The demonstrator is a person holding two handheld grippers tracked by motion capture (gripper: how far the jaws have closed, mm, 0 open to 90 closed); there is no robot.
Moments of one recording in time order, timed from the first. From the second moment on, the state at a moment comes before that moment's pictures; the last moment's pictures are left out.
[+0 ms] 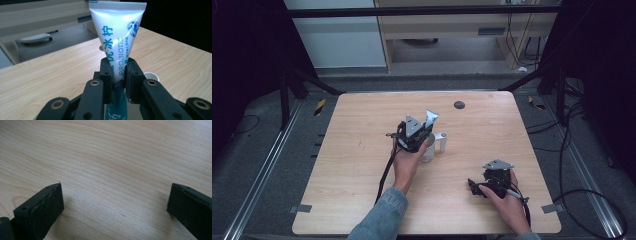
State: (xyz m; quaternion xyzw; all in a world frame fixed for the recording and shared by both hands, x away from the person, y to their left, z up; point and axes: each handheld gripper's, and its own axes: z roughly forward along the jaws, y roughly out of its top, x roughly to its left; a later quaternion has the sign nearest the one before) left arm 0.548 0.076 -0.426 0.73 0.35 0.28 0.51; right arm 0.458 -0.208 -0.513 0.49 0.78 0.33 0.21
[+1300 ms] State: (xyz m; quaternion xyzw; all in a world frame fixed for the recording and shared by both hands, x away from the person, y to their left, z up) left arm 0.550 0.071 -0.424 0.74 0.36 0.27 0.49; right arm 0.458 -0.208 -0.513 0.49 0.78 0.33 0.21
